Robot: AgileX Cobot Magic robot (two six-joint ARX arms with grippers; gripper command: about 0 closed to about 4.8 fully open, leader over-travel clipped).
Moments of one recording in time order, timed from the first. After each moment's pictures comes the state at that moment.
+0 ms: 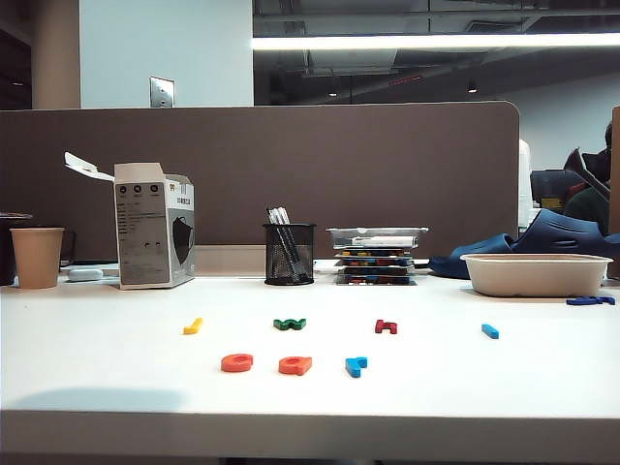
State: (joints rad) left arm -1.37 1.34 1.68 -1.39 -0.72 -1.14; right arm 0.24 0.62 1.29 -0.93 0.42 0.11
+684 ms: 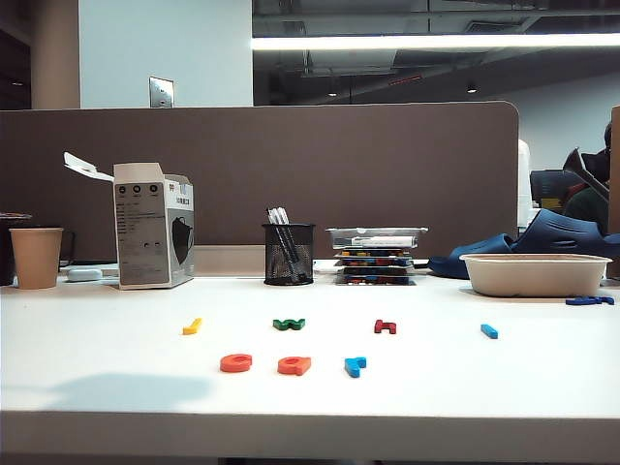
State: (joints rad) left arm -1.30 1.34 1.68 -1.28 -0.82 -0.83; right arm 0.24 0.32 1.07 -0.90 0.45 0.11
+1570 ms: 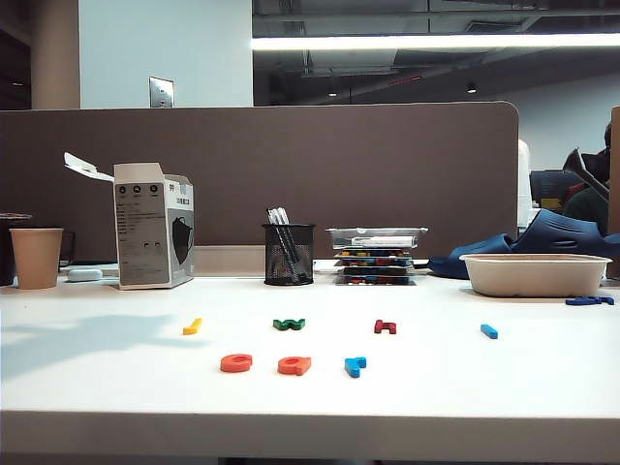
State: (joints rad) left arm -0.61 1.33 1.68 -0.70 -0.29 -0.08; right arm 0.24 0.12 0.97 -0.90 0.45 0.11
